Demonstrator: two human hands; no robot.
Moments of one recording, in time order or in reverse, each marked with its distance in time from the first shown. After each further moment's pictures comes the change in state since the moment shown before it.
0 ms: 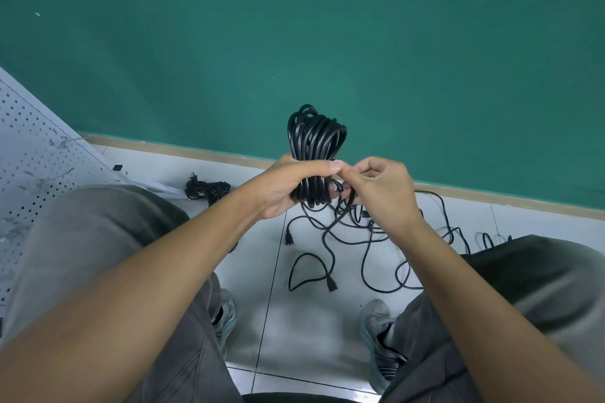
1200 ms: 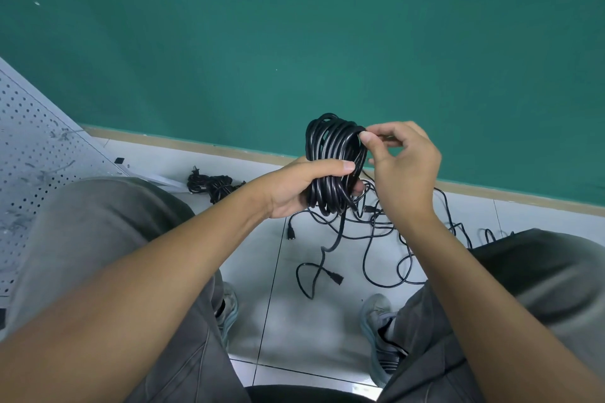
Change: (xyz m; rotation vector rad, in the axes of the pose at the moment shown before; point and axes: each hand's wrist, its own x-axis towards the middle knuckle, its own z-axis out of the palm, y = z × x) left_hand -0.002 -0.001 0.009 -0.018 -0.130 -0.085; right_hand 0.019 0.003 0.000 -0.093 0.368 -0.437
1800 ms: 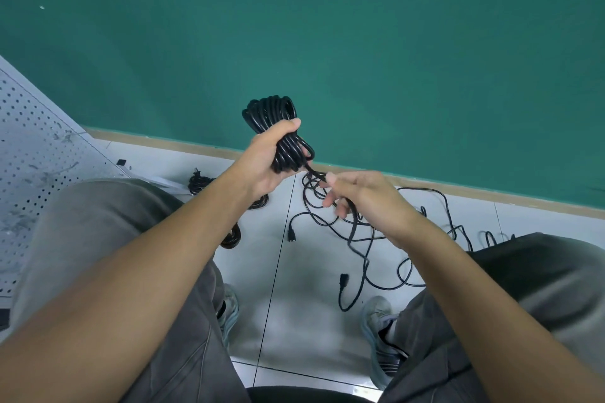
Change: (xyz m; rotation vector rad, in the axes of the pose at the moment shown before) left_hand 0.009 0.018 -0.043 -0.254 0.468 0.126; right_hand -0.019 -0.013 -0.005 0.146 -0.791 0.465
